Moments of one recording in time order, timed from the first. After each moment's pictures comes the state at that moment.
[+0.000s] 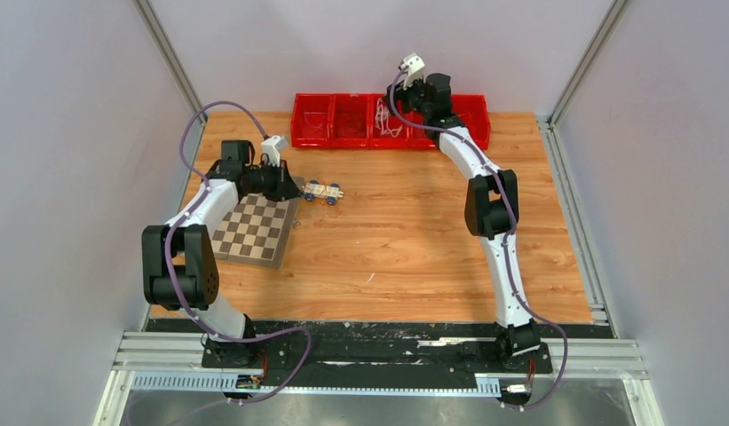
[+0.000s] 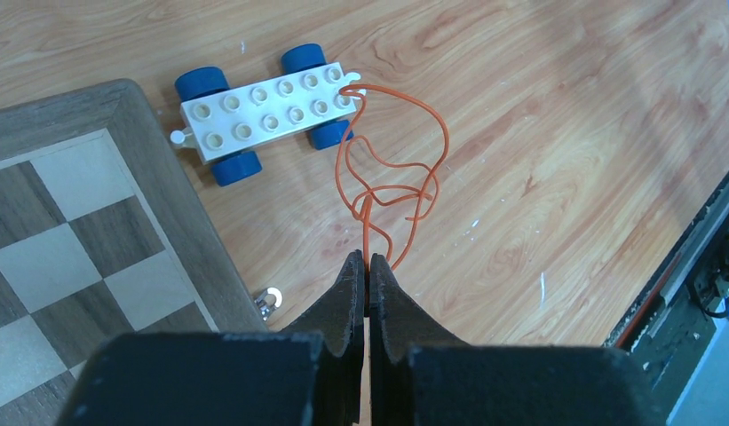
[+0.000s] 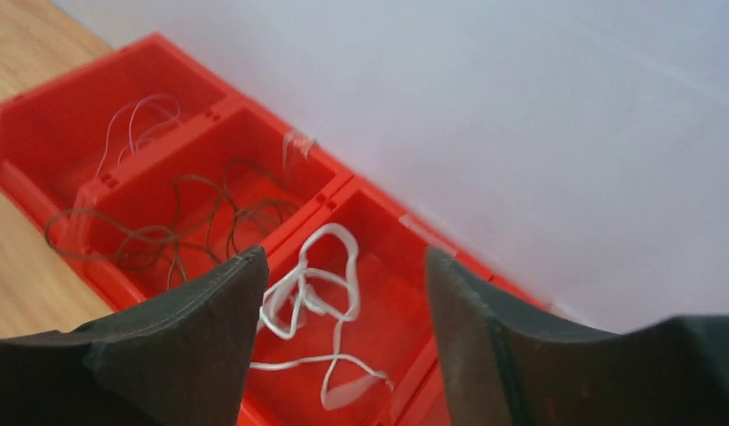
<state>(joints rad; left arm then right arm) 0.00 1.60 1.09 -0.35 0.76 0.09 0.28 2.56 2.36 0.14 -0.34 -0.17</state>
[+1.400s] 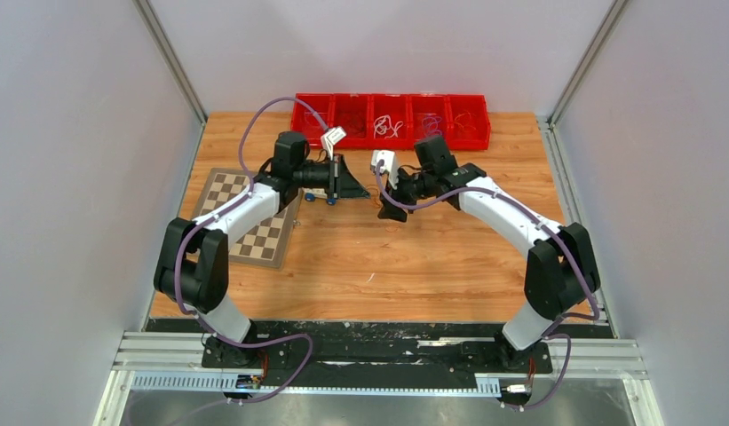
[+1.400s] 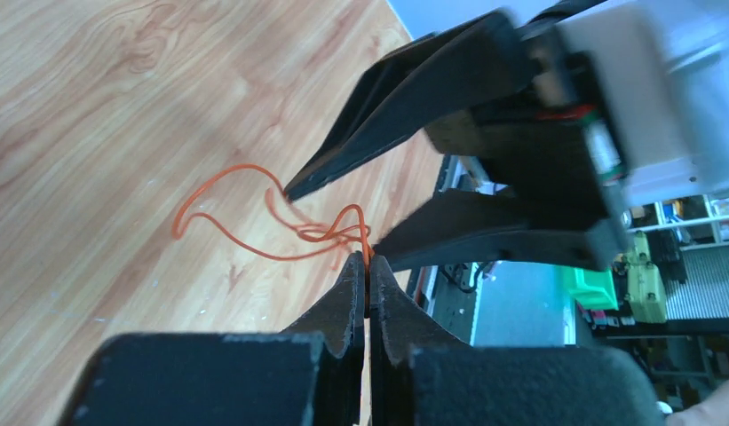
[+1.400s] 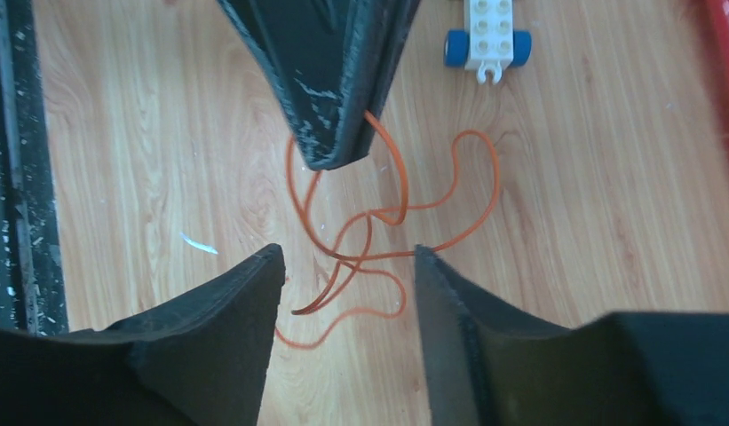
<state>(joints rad) -0.36 1.63 1.11 0.07 1.00 -0.46 0.52 1.62 1.31 -0.46 -0.69 -0.58</state>
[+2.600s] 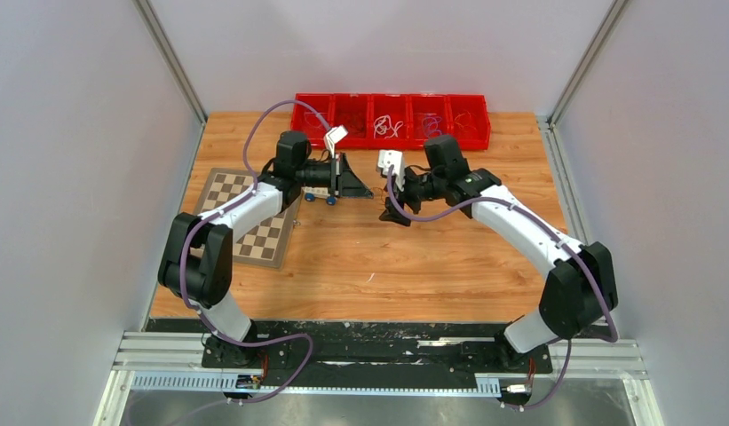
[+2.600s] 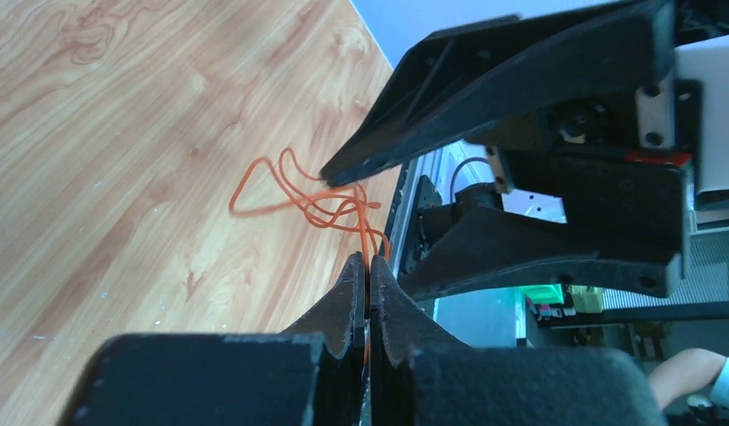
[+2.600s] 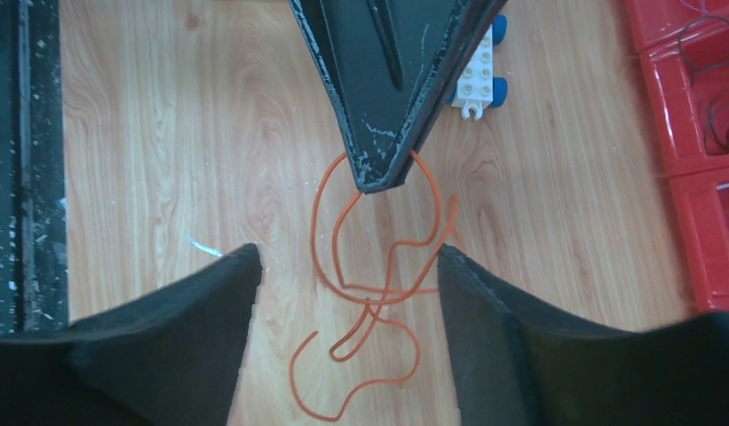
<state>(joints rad) -0.37 1.66 1.11 0.17 1.07 -0.61 0.52 1.50 1.25 -0.45 -0.69 -0.63</state>
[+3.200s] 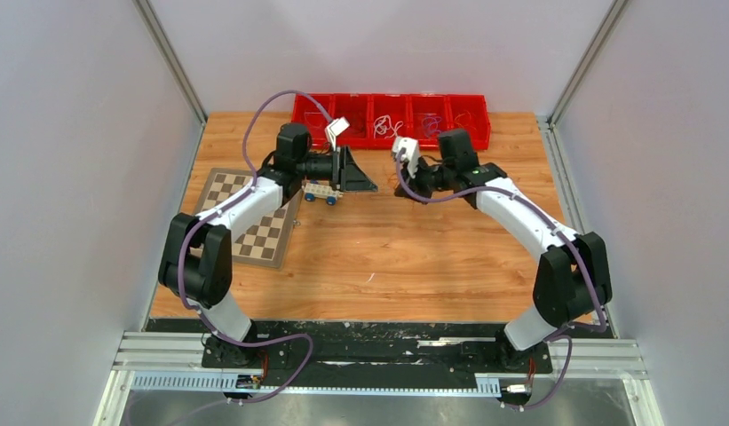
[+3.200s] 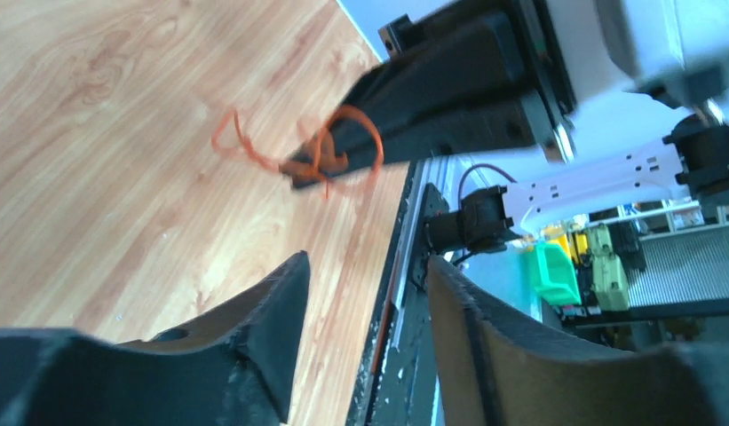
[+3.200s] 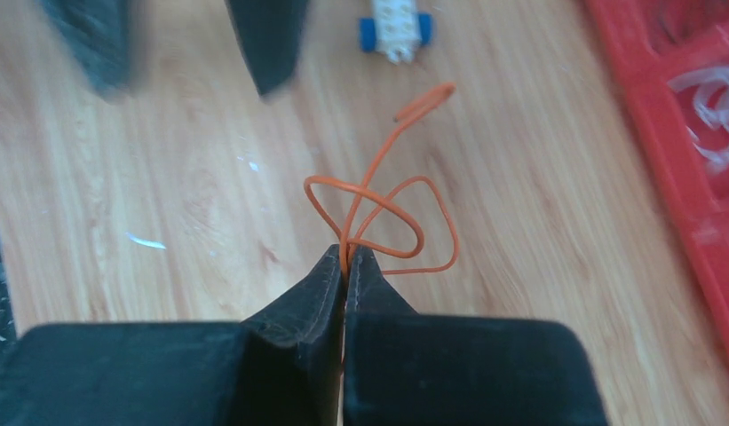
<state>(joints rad) -0.37 1.66 1.16 0.15 1.07 -0.59 0.45 1.58 1.26 -0.39 -0.67 -0.59</state>
